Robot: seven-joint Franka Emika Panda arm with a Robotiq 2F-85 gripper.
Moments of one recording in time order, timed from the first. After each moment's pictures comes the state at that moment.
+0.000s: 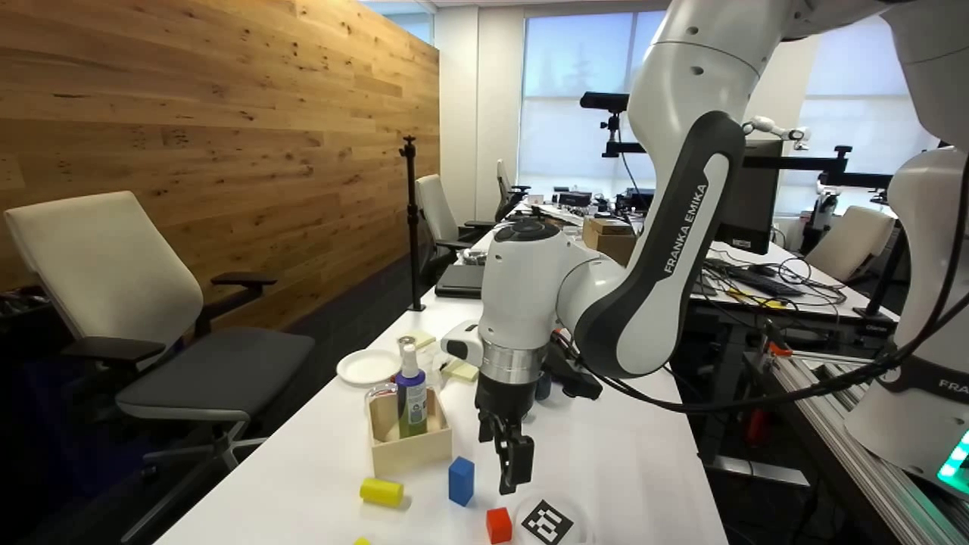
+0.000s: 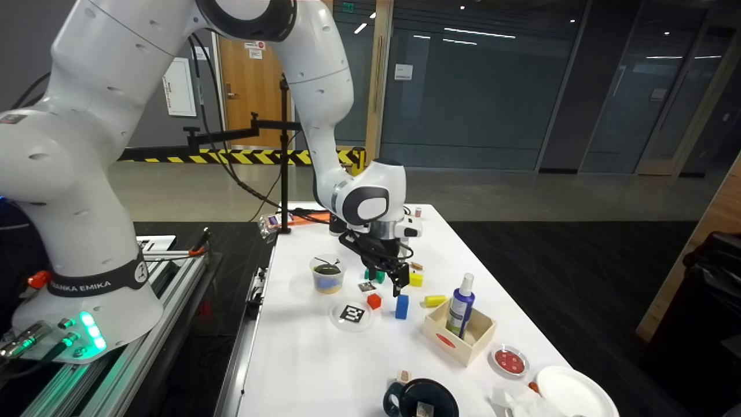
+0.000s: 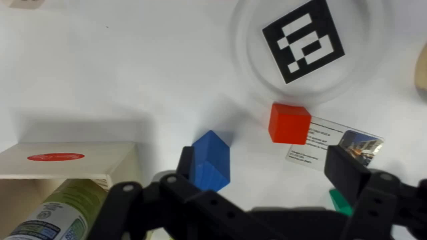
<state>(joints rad) 0.21 0.59 0.02 -2.19 -0.23 2.88 -0.12</state>
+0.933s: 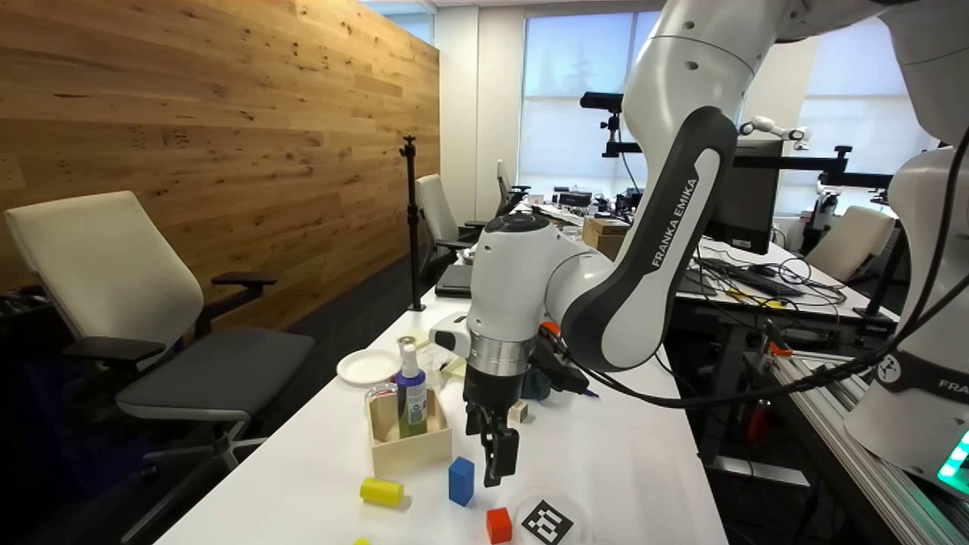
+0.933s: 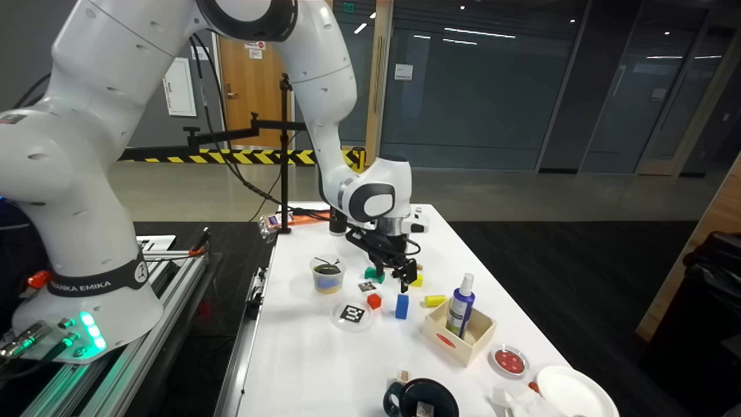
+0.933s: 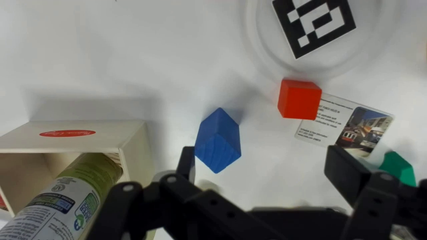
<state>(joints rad) 0.20 0.60 0.02 -2.15 -0.23 2.87 -0.12</state>
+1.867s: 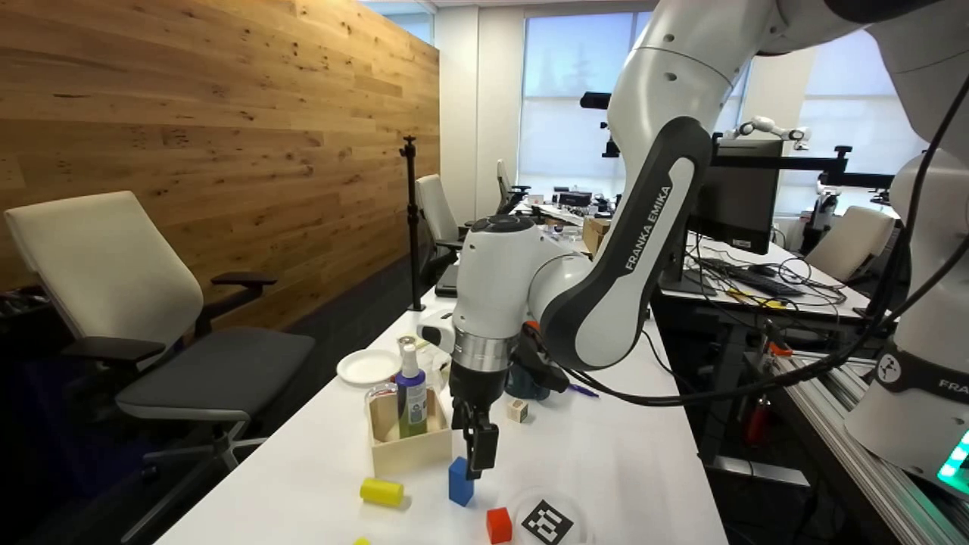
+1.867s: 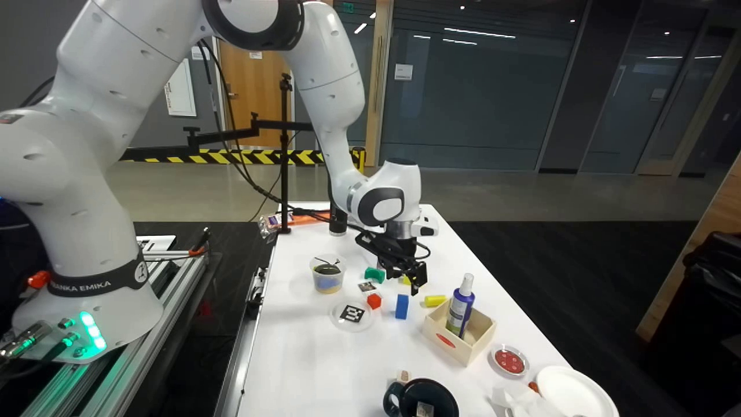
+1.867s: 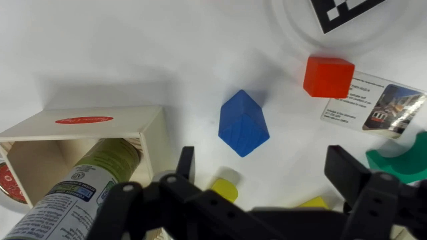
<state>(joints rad) 0.18 0.65 0.03 -2.07 -0.23 2.87 -0.12</state>
